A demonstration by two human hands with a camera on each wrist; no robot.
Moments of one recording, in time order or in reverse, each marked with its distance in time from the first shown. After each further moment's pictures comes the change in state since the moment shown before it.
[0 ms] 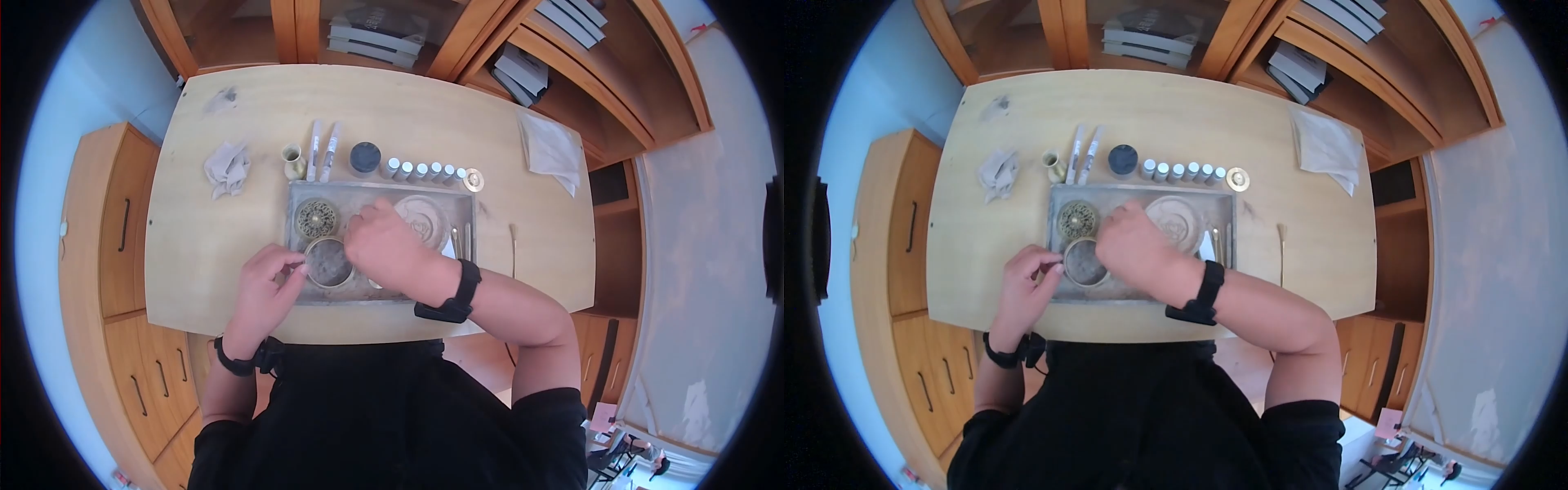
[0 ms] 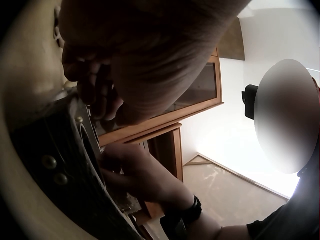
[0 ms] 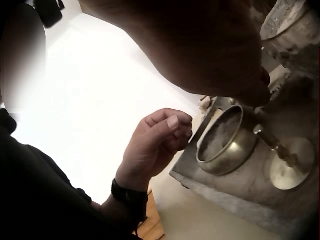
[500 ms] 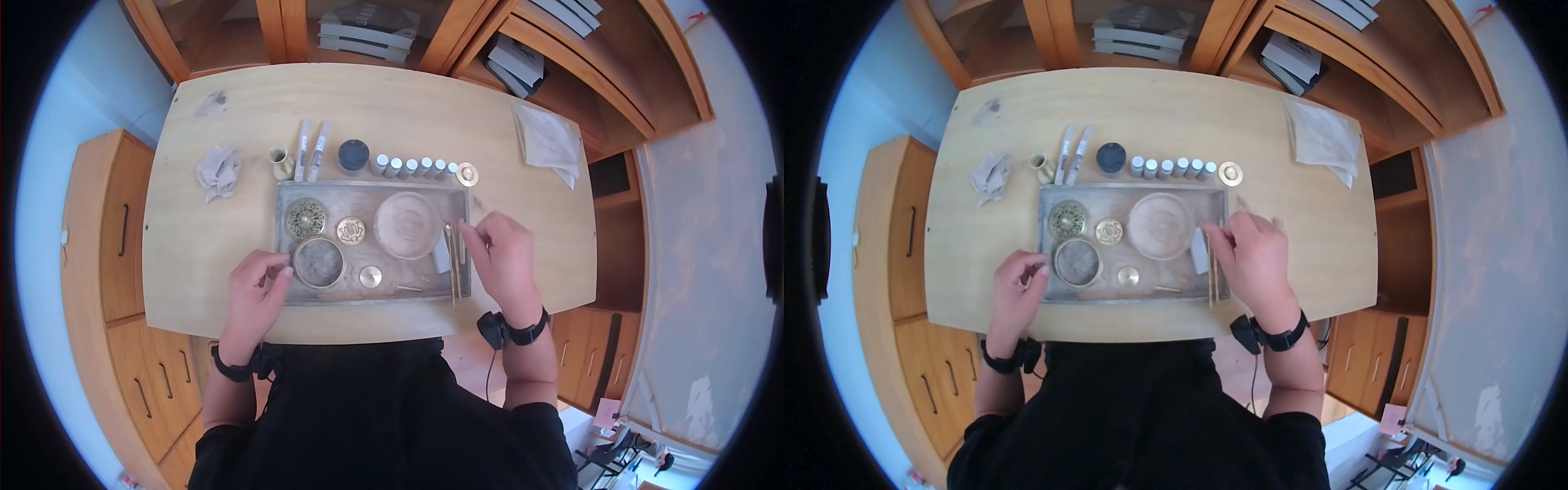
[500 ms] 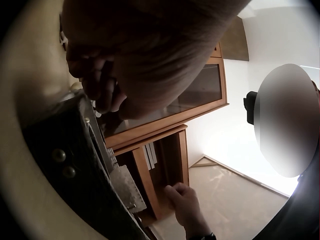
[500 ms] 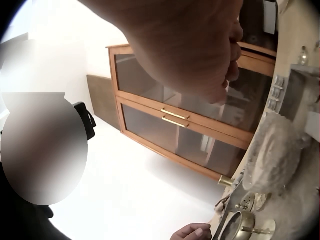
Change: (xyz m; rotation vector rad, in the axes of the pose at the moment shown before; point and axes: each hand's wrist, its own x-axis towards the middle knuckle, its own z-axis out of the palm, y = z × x) left_hand -0.009 0.002 0.002 -0.003 0.057 -0.055; right_hand -0.134 0.039 -0.044 0.343 0.381 0.754
